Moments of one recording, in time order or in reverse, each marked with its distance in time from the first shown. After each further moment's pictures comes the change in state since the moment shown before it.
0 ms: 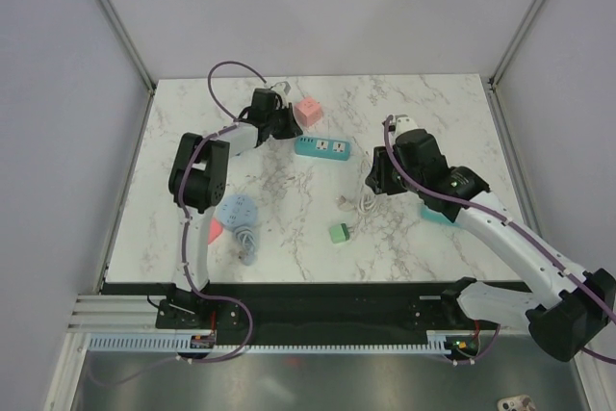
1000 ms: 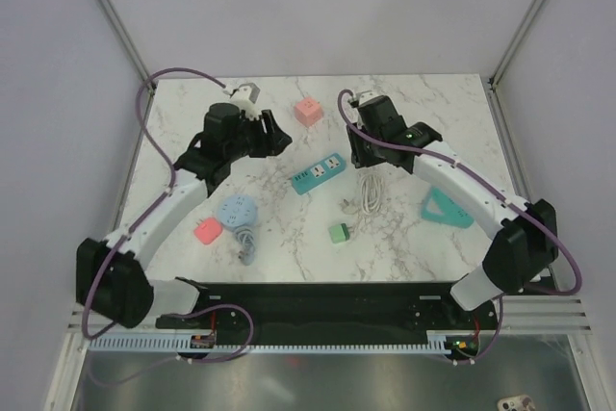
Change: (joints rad) left arm -0.096 -0.878 -0.518 -0.195 -0.129 -0.070; right arm 0.000 0.371 0.330 -0.100 0.098 -0.108
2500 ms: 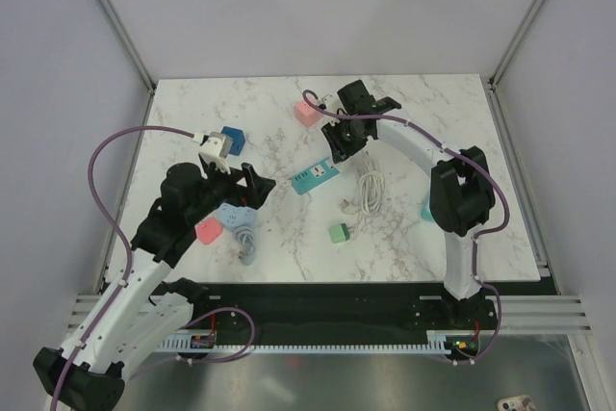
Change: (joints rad) left arm -0.014 -0.679 -0.362 -0.113 -0.005 0.144; right arm -0.087 0.515 0.357 -0.056 -0.352 -0.418
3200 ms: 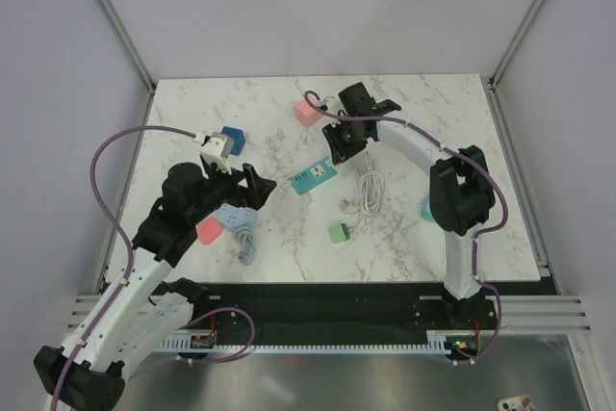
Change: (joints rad) left arm 0.000 0.008 -0.006 0.001 0.008 0.000; right arm -0.006 0.018 -0.016 0.021 -0.021 0.027
